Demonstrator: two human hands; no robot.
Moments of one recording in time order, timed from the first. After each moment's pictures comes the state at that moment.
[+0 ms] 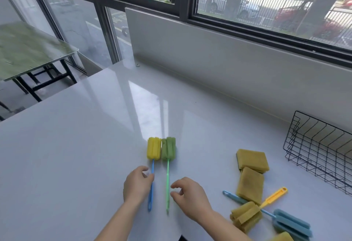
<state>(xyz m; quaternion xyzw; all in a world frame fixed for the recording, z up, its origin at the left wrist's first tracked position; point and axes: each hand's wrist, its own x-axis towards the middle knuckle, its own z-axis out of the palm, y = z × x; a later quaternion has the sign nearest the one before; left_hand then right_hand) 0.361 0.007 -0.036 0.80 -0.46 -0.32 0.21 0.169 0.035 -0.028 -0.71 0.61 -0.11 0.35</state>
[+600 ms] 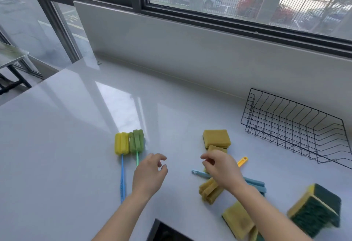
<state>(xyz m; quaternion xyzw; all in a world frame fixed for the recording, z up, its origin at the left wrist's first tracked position) 0.250 0.022 -0.005 0.64 -0.69 -0.28 0.22 0.006 0.056 0.024 -0.63 0.71 -0.19 0.24</state>
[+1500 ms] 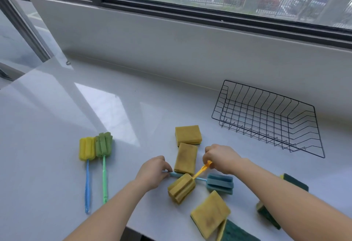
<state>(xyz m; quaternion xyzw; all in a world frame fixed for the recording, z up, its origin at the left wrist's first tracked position) 0.144 -0.002 -0.034 0.48 -0.83 -0.28 -0.02 -0.127 0.028 0.001 -0.79 0.57 0.18 0.14</state>
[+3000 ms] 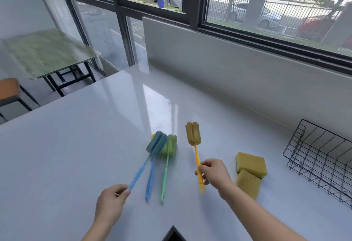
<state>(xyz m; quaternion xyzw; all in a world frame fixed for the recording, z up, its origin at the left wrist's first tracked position) 0.400 0.106 -0.029 0.79 -0.40 -0.32 0.34 0.090 -0.009 0.009 -0.46 0.67 -0.24 0.53</state>
